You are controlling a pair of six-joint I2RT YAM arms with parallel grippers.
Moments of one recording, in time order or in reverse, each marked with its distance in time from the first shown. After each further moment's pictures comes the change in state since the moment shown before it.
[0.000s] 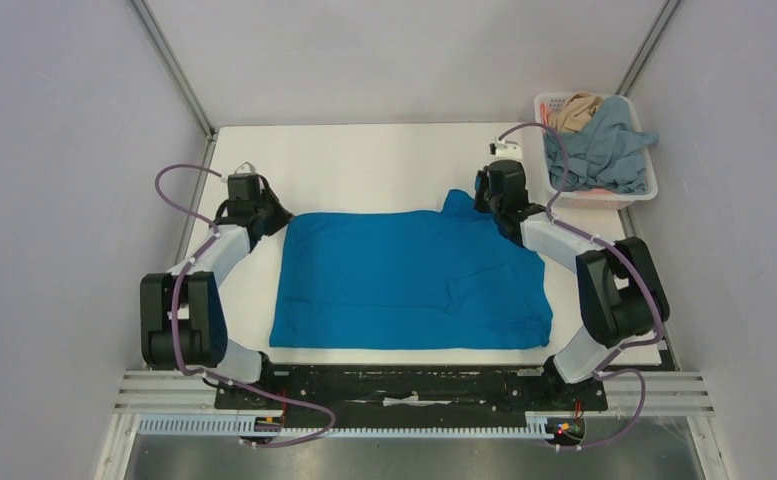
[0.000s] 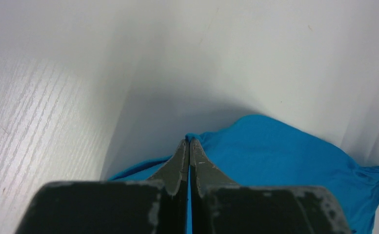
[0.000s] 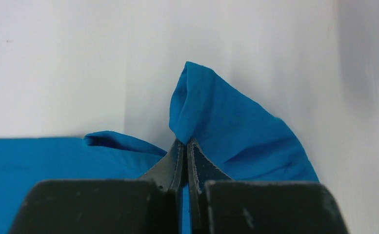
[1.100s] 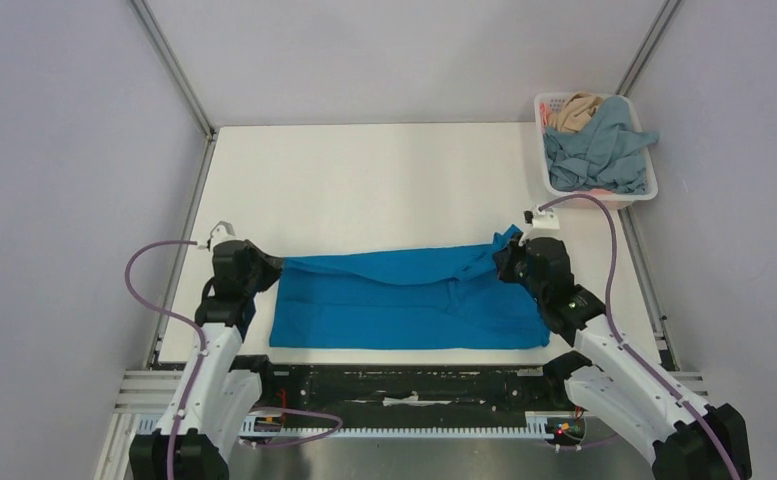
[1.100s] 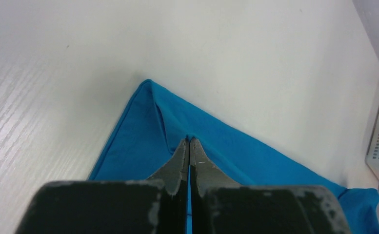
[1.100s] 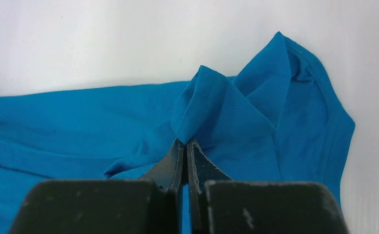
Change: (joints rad) left arm 0.000 -0.738 -0.471 -0.125 -0.074 -0.159; right arm 0.111 -0.858 -0.537 -0.266 -0.048 0.131
